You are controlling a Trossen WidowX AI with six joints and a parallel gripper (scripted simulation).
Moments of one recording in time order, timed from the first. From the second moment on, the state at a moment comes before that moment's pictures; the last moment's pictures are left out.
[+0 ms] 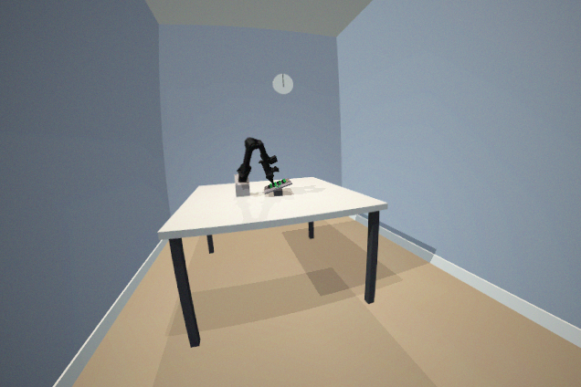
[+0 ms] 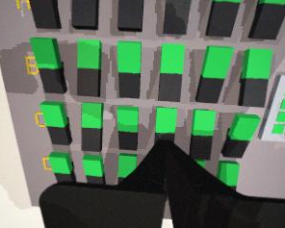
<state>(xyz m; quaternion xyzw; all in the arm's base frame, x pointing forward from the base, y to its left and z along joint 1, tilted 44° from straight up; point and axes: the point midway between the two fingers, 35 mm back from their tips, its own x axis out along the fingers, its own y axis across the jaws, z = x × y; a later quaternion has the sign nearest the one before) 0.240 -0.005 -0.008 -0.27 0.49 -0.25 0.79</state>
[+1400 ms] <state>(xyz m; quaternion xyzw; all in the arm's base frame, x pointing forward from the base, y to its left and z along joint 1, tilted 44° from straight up) 0.230 0.006 -0.003 -0.28 0.51 -0.25 0.78</state>
